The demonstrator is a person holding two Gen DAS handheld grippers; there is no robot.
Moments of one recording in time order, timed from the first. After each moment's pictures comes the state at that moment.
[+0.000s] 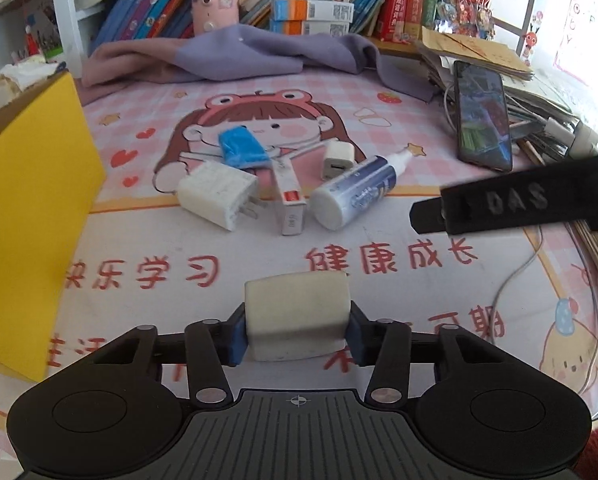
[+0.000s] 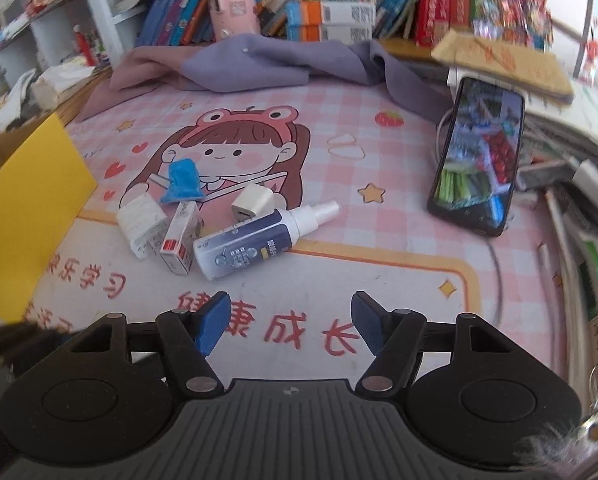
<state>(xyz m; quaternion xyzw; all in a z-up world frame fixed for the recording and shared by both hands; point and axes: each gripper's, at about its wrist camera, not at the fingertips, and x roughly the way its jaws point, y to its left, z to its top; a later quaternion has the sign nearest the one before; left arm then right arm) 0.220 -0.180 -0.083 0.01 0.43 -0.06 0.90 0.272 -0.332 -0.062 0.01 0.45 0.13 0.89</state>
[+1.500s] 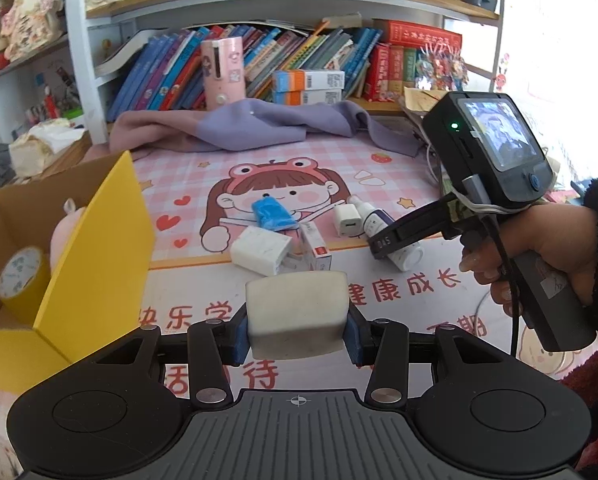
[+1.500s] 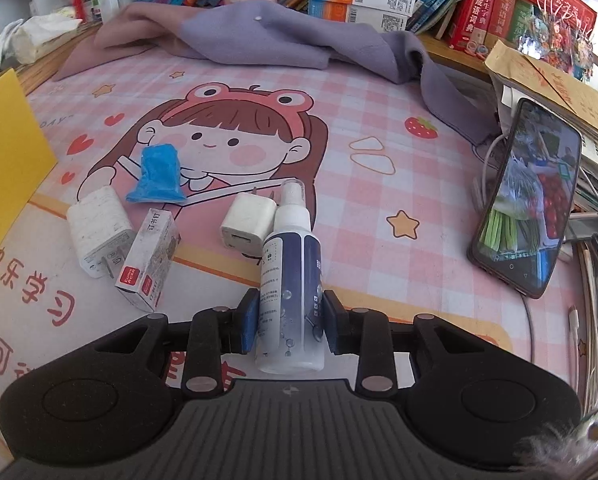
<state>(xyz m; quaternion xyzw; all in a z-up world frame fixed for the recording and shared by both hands) 0.175 -0.146 -0.034 0.03 0.36 -0.08 0.93 0.327 -0.292 -0.095 -0.08 0.46 0.13 0.88</state>
